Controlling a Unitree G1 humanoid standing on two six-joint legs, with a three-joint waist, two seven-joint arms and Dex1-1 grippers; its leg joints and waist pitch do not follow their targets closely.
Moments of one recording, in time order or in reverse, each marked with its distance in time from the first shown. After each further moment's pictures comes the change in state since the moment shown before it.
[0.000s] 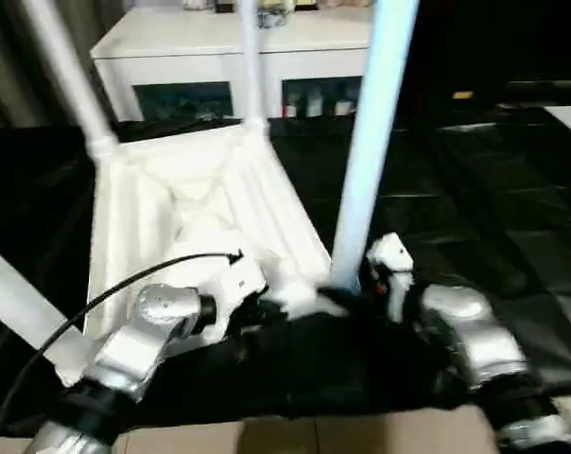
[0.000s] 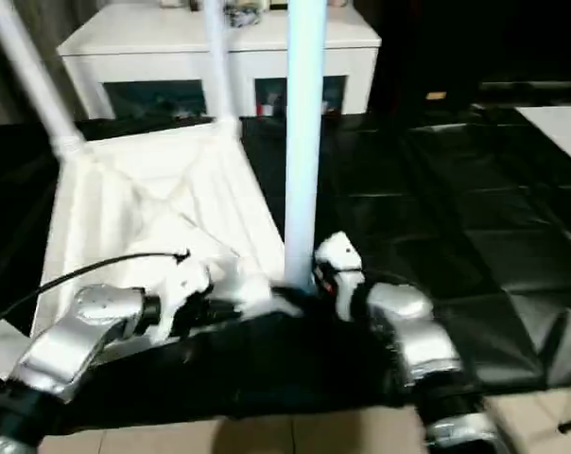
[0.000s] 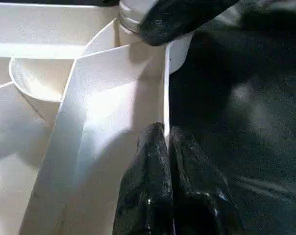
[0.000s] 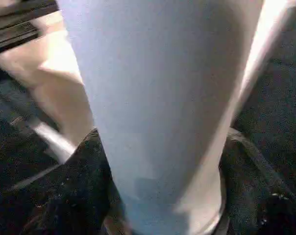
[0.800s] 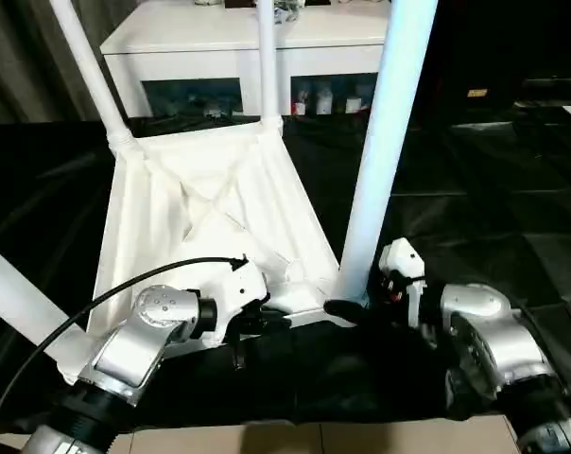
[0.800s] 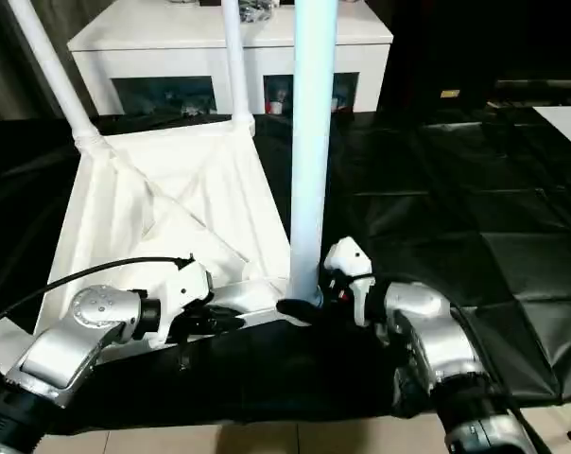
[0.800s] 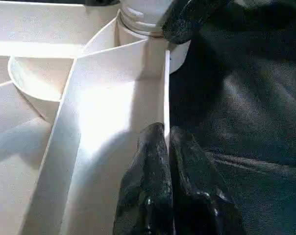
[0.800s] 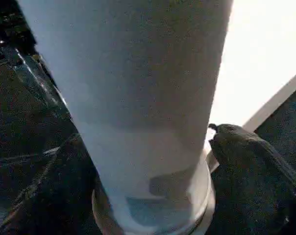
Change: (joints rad) left arm 0.048 0.072 -0.020 -0.069 -0.025 -0.047 -0.116; right arm -0.005 -0.153 0.055 -0.041 0.048 0.011 0.324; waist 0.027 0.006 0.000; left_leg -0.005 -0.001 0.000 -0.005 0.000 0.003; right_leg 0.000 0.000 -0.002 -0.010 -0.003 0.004
